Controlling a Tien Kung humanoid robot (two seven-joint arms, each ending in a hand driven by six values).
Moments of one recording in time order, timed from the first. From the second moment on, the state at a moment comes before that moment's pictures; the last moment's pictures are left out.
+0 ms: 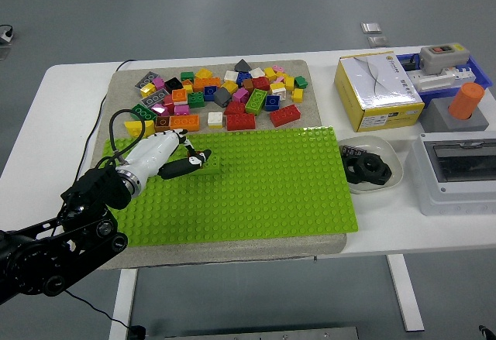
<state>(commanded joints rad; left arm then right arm) -0.62 0.35 -0.49 -1.26 1.68 0.22 0.36 0.17 -0.26 0.39 0.33 0.02 -0.22 -0.21</state>
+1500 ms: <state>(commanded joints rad) -0.45 0.48 -0.79 -1.47 1.57 0.26 0.21 0.16 -0.24 0.42 0.33 -0.02 -0.23 -0.24</state>
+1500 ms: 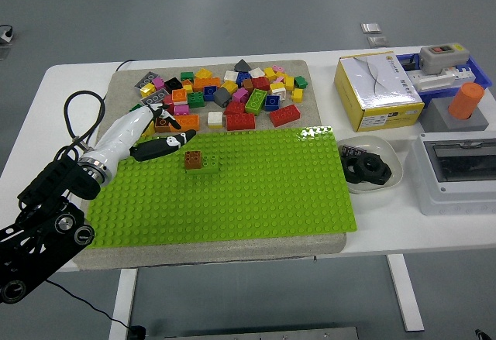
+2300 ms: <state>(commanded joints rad) -0.17 0.59 -1.33 -1.45 0.79 -0.01 -0.34 0.15 -0.18 0.43 0.34 -0.05 -0.22 -0.27</state>
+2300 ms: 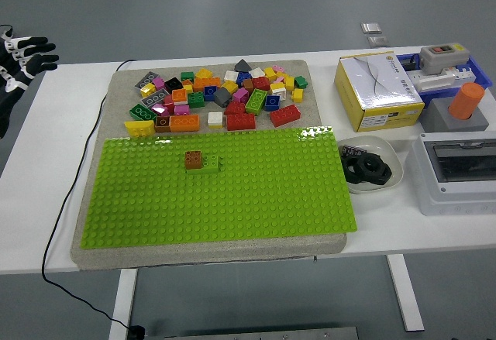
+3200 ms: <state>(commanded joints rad) -0.13 0.60 -1.32 -1.40 0.14 0.01 -0.22 0.15 -0.16 0.46 0.34 -0.09 -0.22 -0.30</state>
